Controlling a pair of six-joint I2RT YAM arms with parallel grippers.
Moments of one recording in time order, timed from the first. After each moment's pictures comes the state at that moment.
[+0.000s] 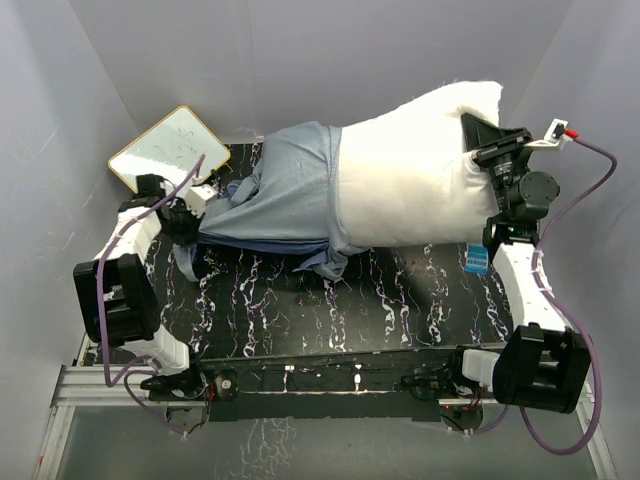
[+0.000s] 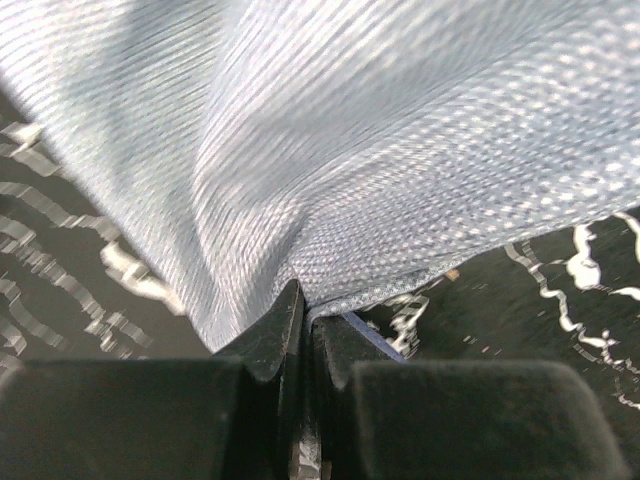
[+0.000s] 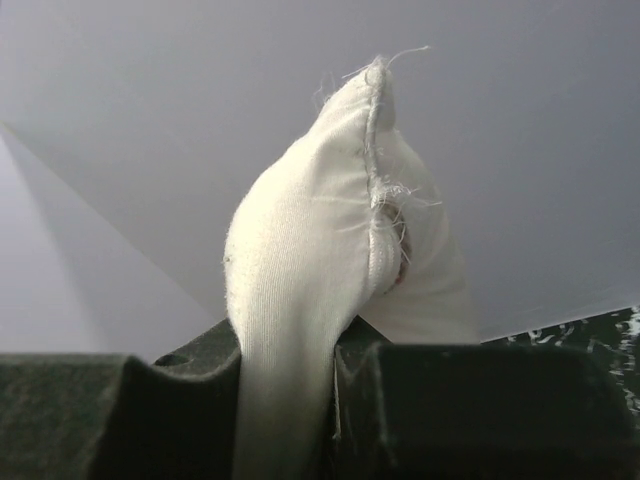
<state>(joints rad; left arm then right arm) 0.14 1.62 1.12 -0.66 0.37 0.84 -0.18 1.16 0.87 0.75 -0.31 0.92</state>
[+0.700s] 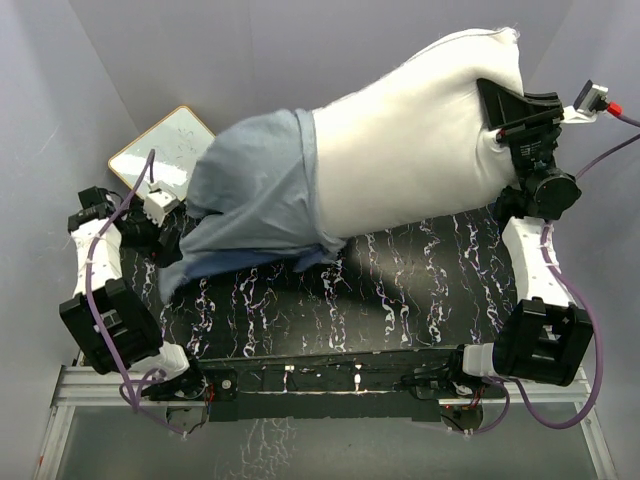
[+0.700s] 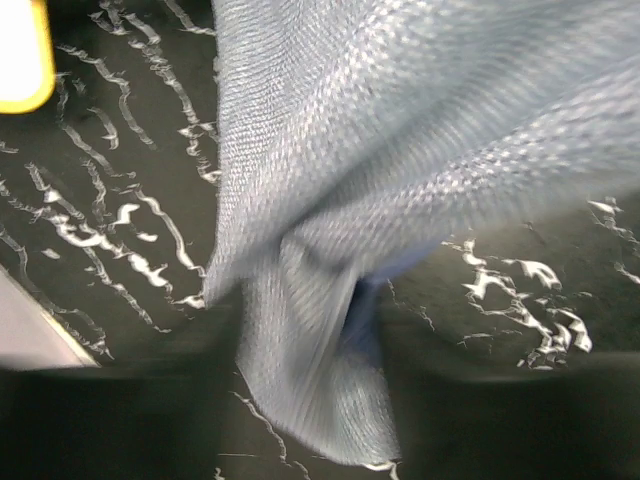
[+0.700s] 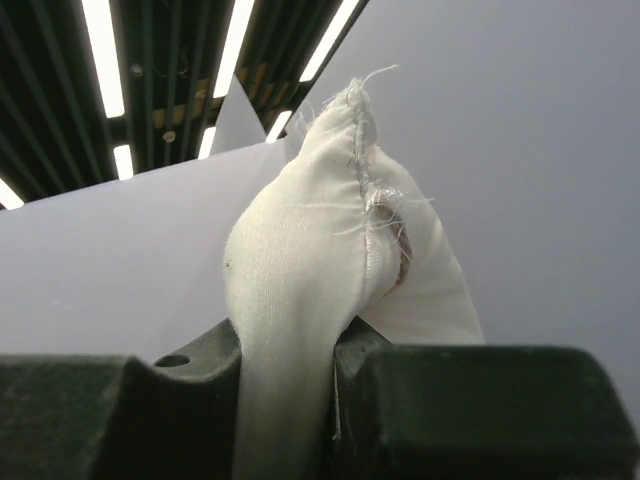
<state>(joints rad) 0.47 1.44 1.14 -0.93 0.61 1.05 -0.22 1.33 1.13 1.26 -0.50 1.34</state>
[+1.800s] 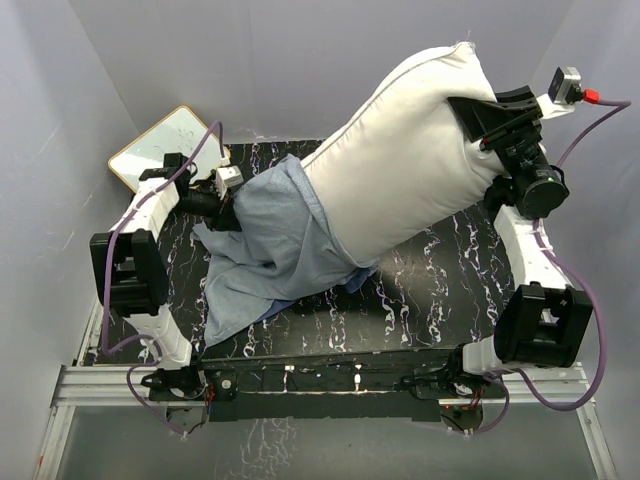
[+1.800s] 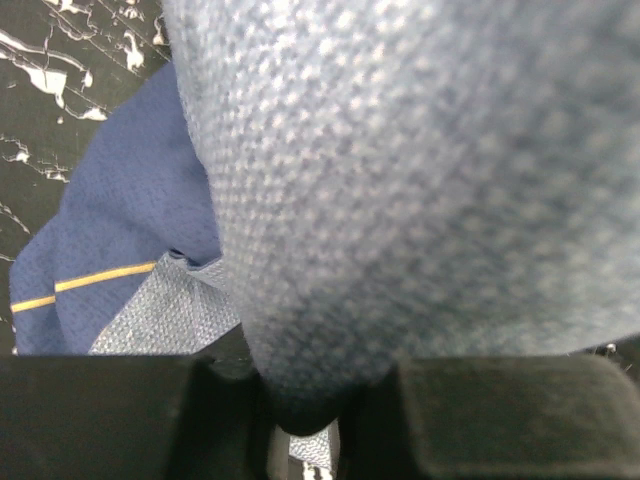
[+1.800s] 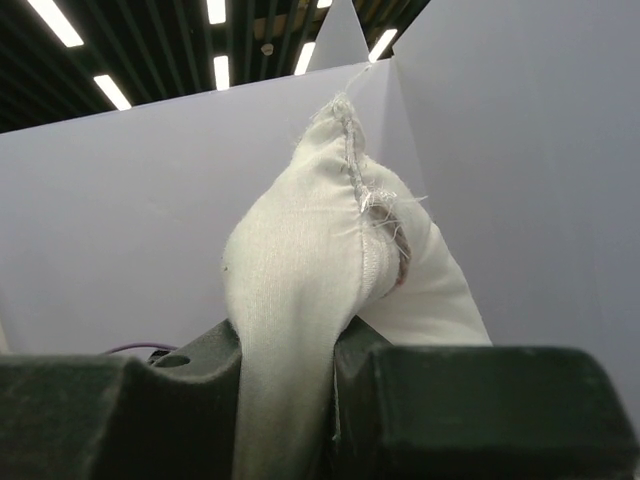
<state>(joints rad) 0.04 1.81 1.43 -0.99 0.89 0.96 -0.14 1.43 1.22 1.49 -0.70 1.48</state>
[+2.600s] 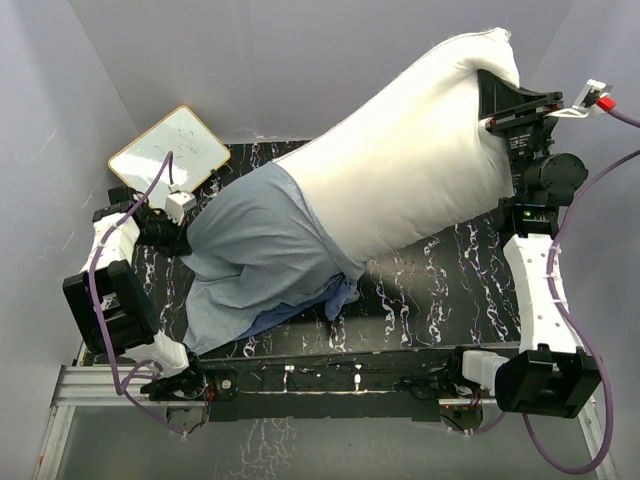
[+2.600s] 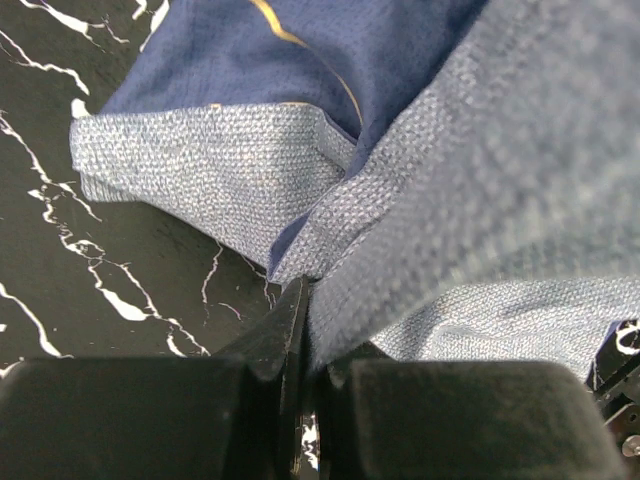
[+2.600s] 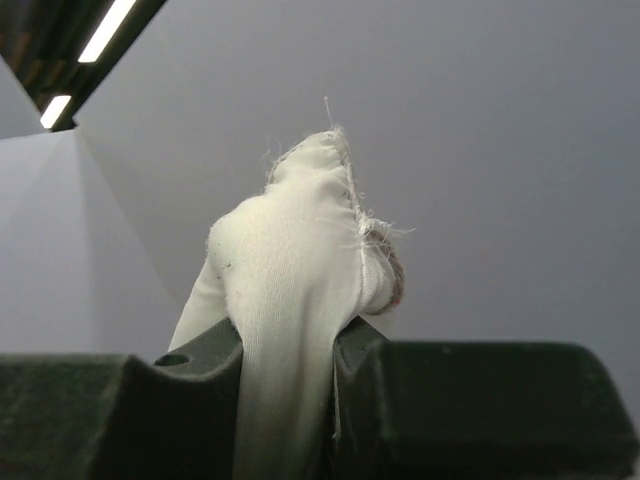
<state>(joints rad) 0.36 1.56 1.12 -0.89 0.61 0.91 -0.13 1.17 1.20 0.72 -0.32 0.83</state>
